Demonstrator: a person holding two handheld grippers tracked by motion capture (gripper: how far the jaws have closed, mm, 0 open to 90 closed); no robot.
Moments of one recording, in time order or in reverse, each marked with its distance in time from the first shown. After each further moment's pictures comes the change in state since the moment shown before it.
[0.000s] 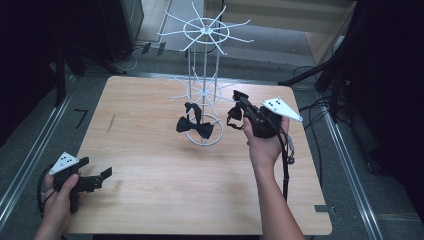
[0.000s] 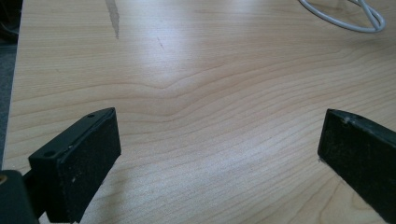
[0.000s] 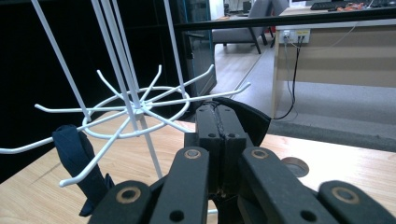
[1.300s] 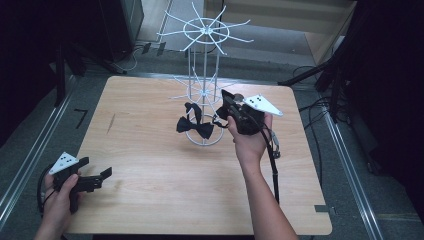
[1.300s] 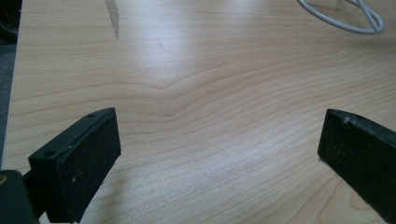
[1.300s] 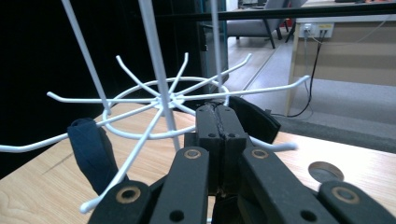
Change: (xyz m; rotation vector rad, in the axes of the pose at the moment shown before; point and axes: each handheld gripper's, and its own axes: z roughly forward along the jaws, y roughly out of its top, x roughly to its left) left arm 0.001 0.000 0.000 0.001 -0.003 0.000; right arm 0.023 -0.008 0.031 0.033 0.050 -0.035
